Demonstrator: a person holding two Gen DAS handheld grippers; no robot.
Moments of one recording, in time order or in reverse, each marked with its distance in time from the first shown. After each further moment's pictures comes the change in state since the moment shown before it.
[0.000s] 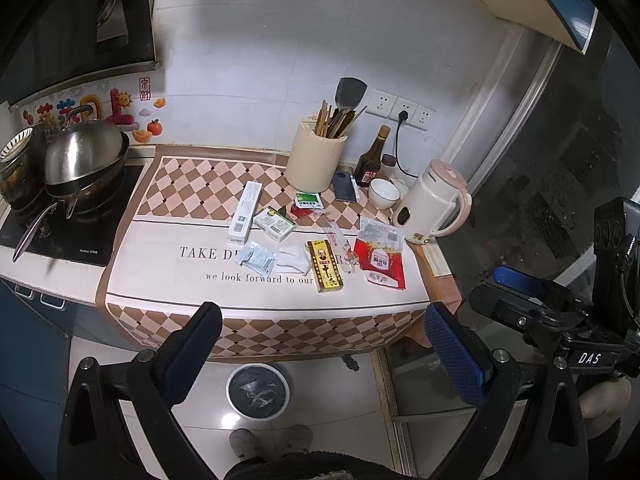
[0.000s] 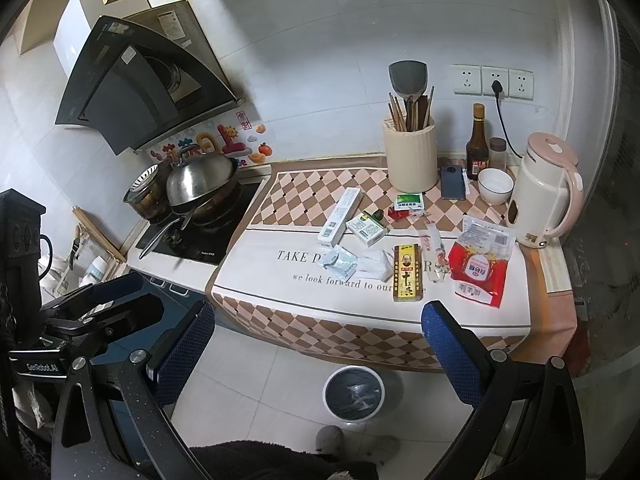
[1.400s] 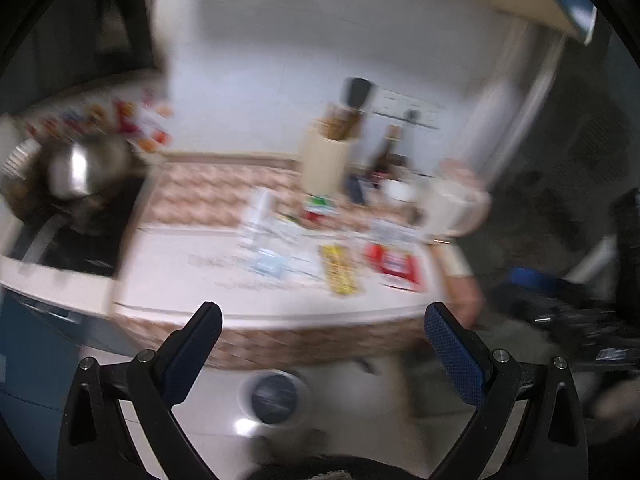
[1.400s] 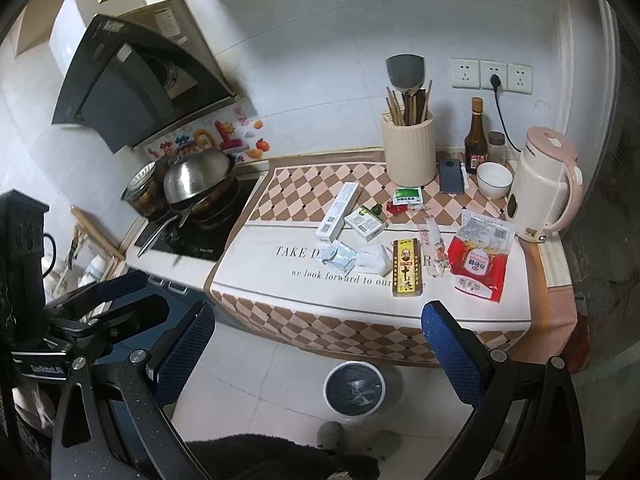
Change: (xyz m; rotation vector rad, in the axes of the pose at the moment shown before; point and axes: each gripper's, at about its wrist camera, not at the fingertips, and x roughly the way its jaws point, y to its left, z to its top) left arm 0.016 -0.009 0.006 0.047 -0.041 0.145; right arm -0.003 -0.003 -0.003 0.021 0.008 -0.008
